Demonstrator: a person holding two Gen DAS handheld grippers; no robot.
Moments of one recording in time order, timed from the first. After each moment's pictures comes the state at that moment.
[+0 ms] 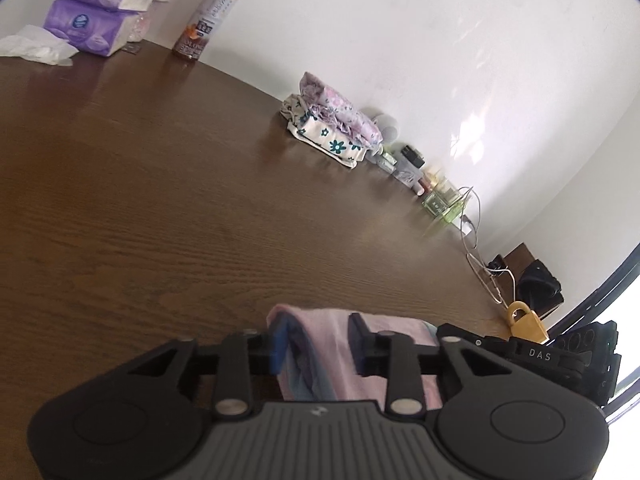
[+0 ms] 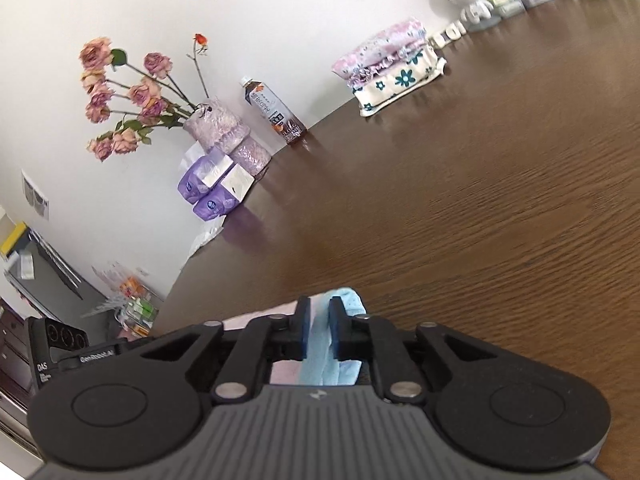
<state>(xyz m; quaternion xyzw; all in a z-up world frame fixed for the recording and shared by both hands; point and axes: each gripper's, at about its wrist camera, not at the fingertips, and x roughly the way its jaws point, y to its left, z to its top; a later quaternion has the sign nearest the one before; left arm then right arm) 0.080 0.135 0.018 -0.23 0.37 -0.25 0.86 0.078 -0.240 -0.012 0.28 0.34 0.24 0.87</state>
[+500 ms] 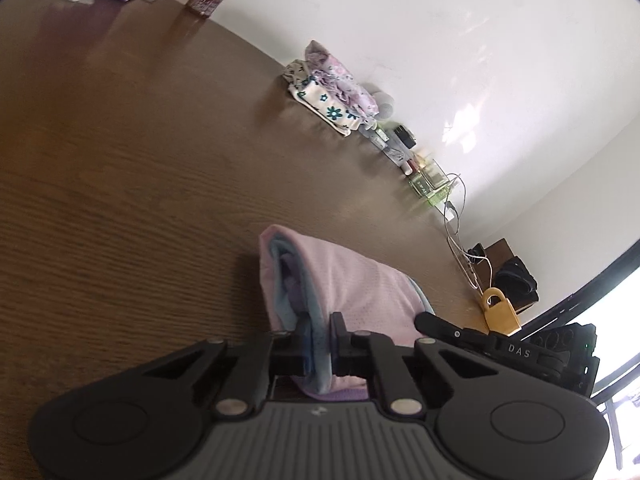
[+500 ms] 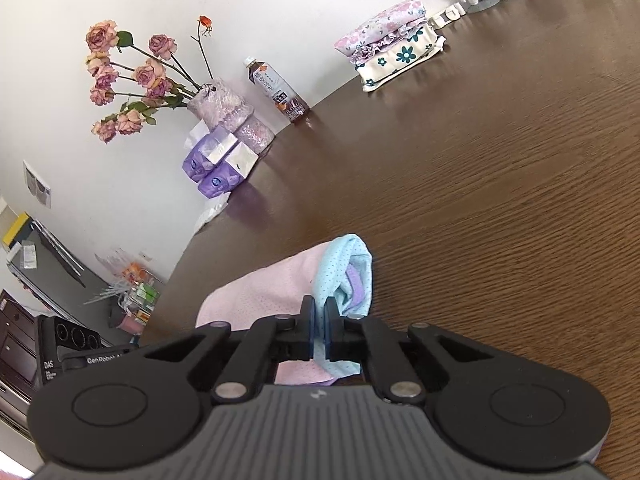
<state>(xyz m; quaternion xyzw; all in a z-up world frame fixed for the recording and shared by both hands) 0.056 0.137 -0.002 -0.28 0.40 -0.27 0.83 0.052 -0.233 -0.020 0.28 0.36 0.25 0.86</state>
